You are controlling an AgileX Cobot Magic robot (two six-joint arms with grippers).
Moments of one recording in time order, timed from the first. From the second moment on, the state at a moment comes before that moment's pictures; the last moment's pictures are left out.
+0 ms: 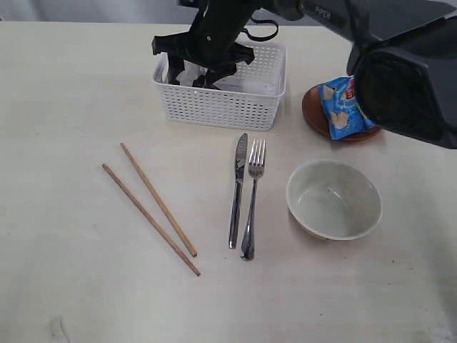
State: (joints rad) left arm -0.60 0.33 -0.55 -0.34 0.52 0.19; right arm 0.56 2.48 -2.21 0.29 0.96 0.13
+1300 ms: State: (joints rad) left arm -0.60 0.33 -0.55 -0.35 0.52 0.19; right arm 0.56 2.54 -2.21 0.27 0.97 -0.02
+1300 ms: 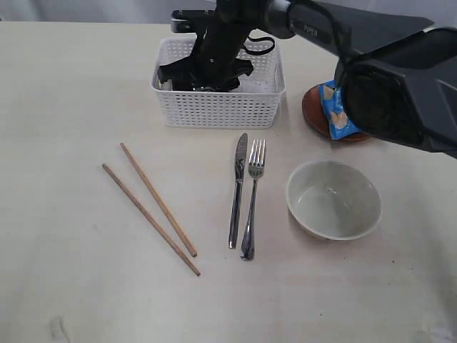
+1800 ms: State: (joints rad) left arm -0.60 0.33 -0.55 -0.35 0.52 0.19; right arm 0.56 2.39 -2.21 0.27 1.06 -0.12
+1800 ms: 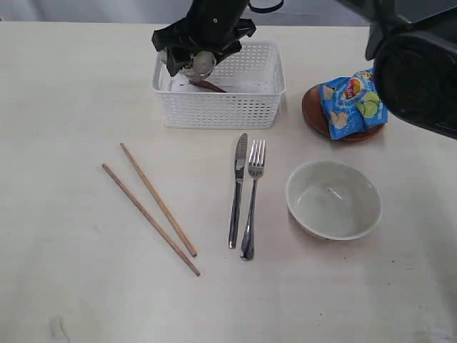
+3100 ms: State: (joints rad) left arm -0.26 1.39 -0.90 -1.34 0.77 0.90; right arm 0.79 1.56 -1.01 0.48 0.20 -0.62
